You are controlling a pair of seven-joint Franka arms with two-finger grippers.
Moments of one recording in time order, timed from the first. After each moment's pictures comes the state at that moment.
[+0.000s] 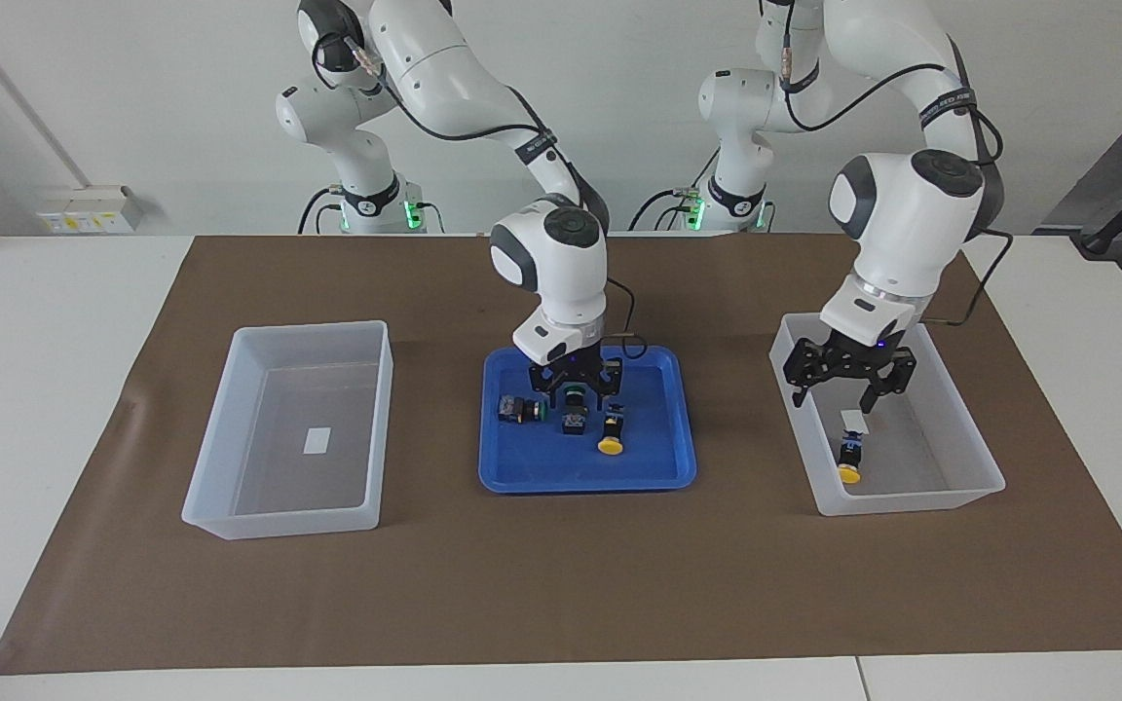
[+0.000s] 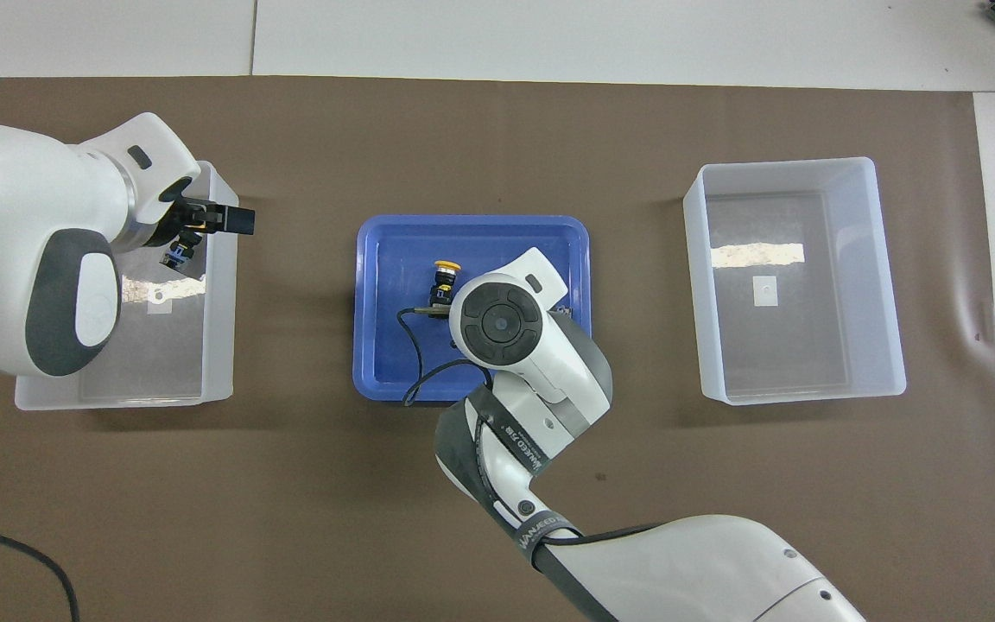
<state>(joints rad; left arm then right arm) -0.27 0.15 0.06 -1.87 -0.05 2.27 0.01 0.68 0.50 -0.06 -1.73 -0.07 2.42 0.82</state>
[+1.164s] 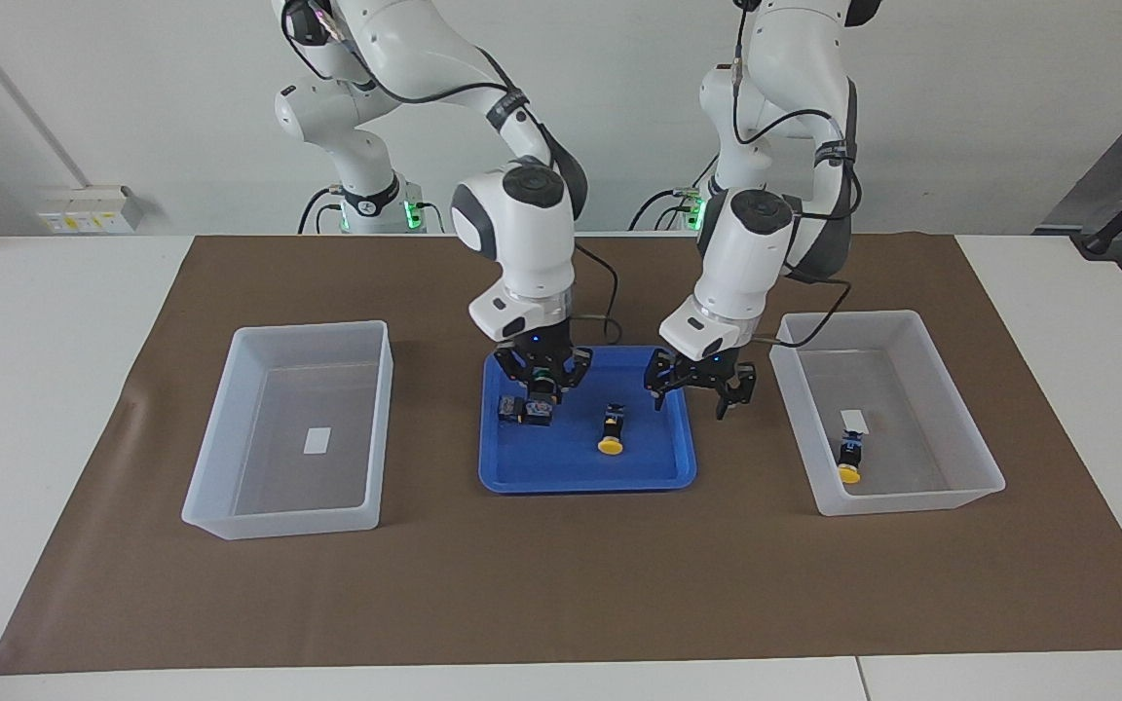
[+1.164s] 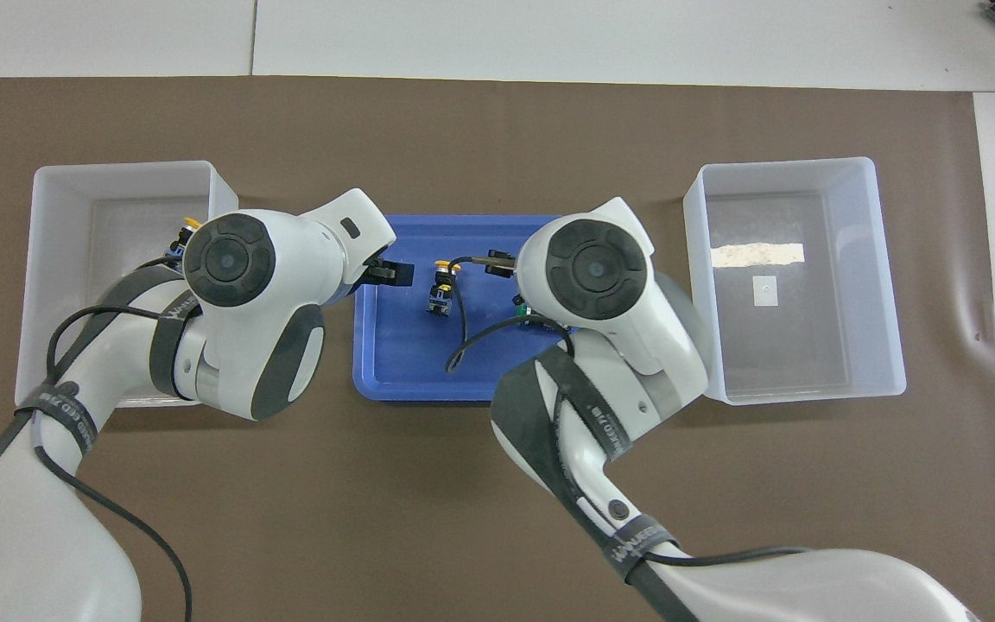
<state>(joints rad) -0.51 0.26 0.06 -1.95 -0.05 2.46 -0.19 0.56 0.30 -0.08 -1.71 -0.07 2.20 0.75</state>
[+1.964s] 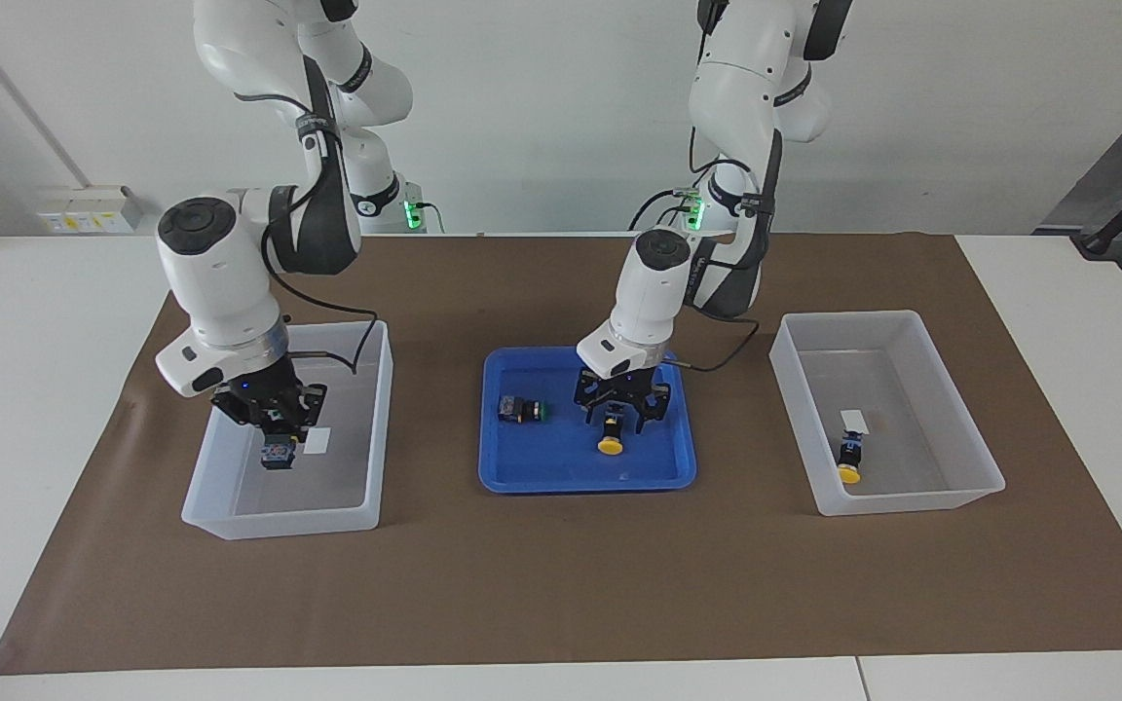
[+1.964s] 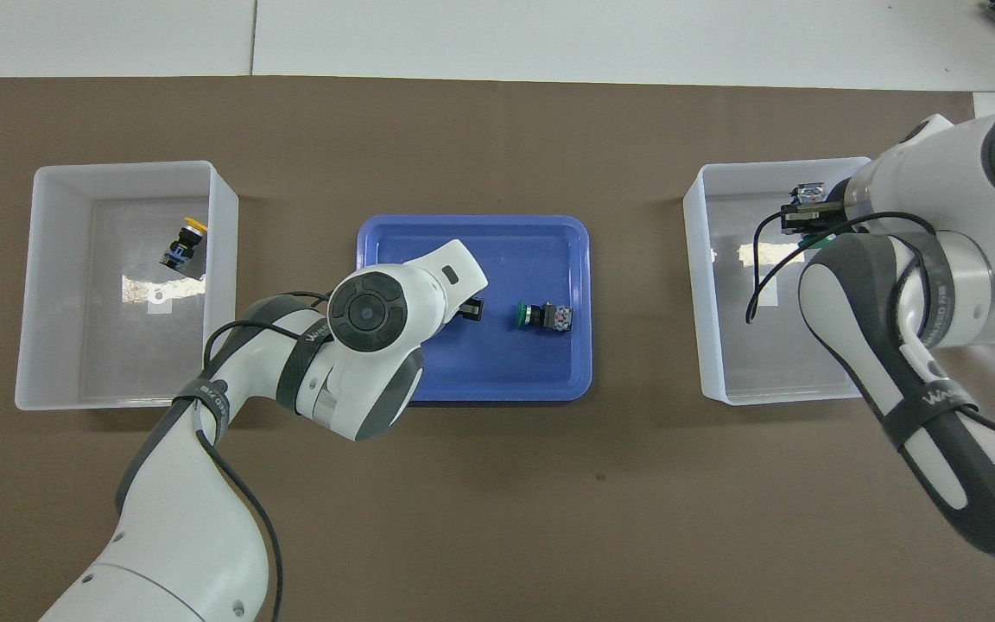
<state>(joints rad) -0.64 0.40 0.06 -1.95 -0.05 2.60 -0.30 0.06 0.27 -0.08 -1.83 -0.07 2.27 0.02</state>
